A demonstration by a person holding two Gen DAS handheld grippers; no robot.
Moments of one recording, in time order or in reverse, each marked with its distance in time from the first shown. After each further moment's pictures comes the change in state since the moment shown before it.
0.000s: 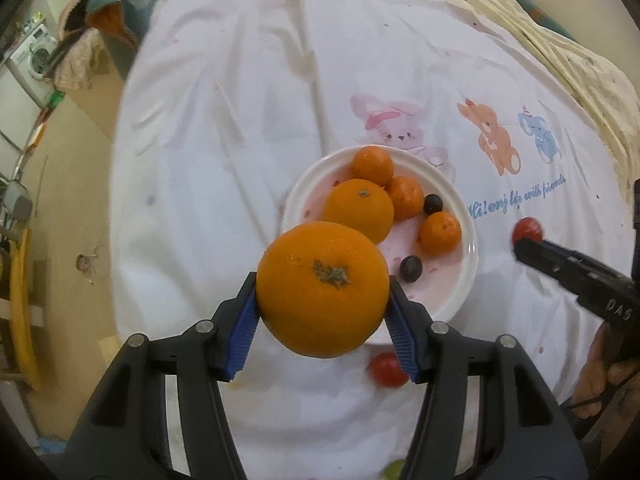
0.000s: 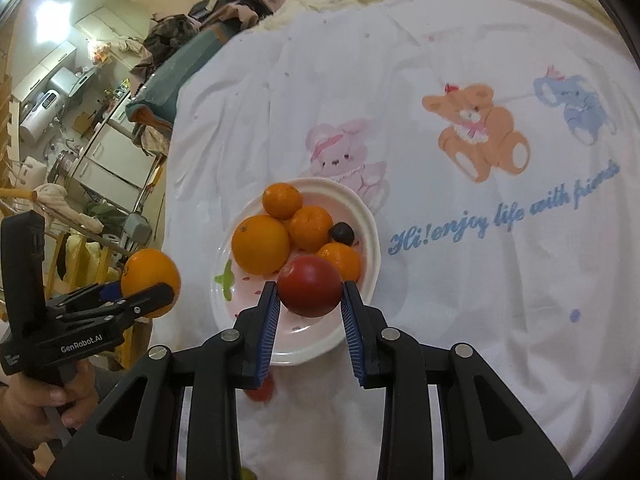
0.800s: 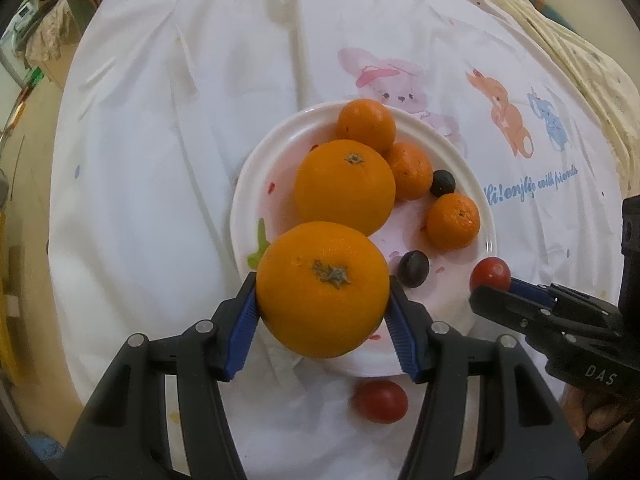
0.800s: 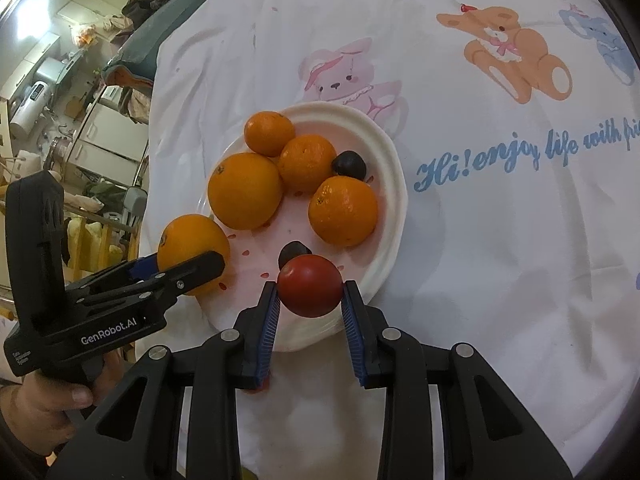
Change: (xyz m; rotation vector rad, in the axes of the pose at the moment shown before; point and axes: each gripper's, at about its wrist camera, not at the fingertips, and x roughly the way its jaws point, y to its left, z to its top) left arm 0.062 -0.005 -0.005 -0.018 0.067 -0.060; right arm 0.056 -0.004 -0.021 0.044 0.148 0.020
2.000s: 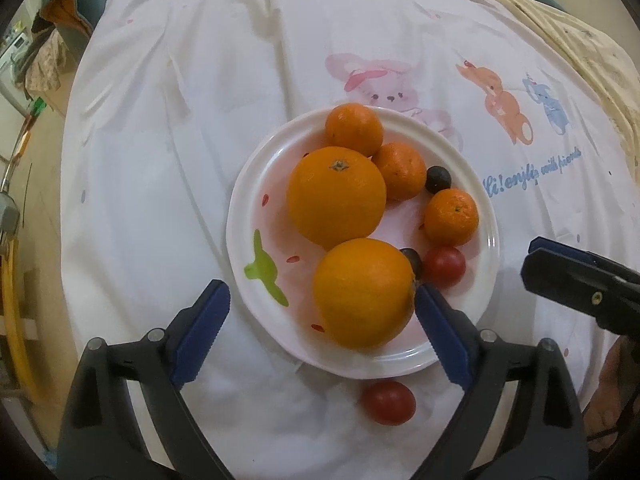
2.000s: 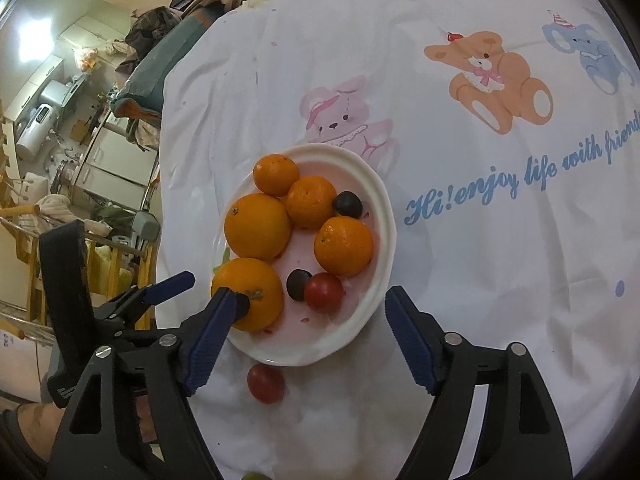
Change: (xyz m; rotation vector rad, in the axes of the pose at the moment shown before) left arm -0.002 -0.014 -0.001 0.072 -0.035 0.058; right arm -0.026 -0.001 0.011 0.034 -0.079 0.024
